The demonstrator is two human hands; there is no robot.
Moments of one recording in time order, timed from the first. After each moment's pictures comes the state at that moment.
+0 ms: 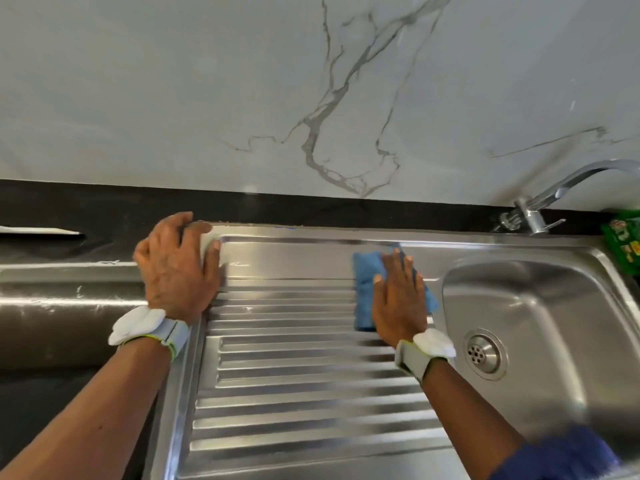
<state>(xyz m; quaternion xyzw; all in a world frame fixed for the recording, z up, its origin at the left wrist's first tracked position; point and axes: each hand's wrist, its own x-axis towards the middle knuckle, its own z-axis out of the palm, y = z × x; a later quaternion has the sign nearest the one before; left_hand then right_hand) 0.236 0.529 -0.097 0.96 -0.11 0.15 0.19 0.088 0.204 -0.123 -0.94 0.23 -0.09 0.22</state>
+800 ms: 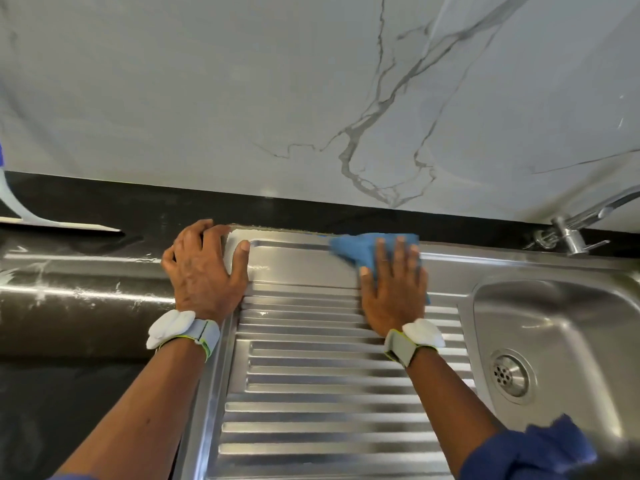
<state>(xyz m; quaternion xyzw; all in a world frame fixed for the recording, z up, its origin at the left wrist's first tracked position) 0.239 0.539 -0.103 0.95 -0.04 0.14 0.26 0.143 0.247 -0.130 -0.98 0.19 -0.04 0.03</state>
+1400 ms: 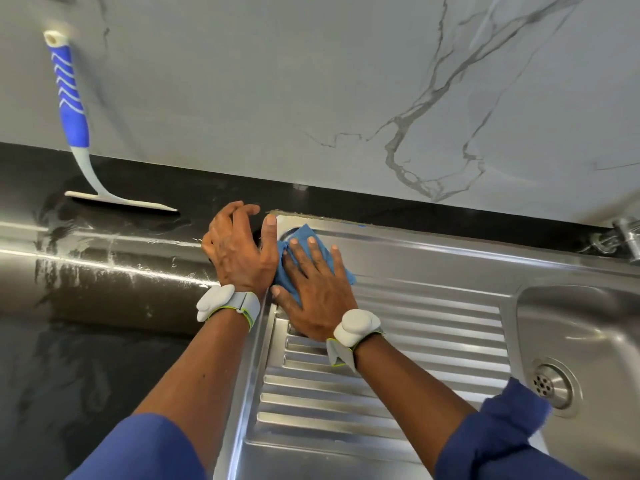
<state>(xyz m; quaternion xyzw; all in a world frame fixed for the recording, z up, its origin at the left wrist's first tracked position) 0.240 0.540 -0.100 0.91 0.03 0.19 0.36 0.167 0.406 -0.119 -0.99 -0.11 0.00 0.08</state>
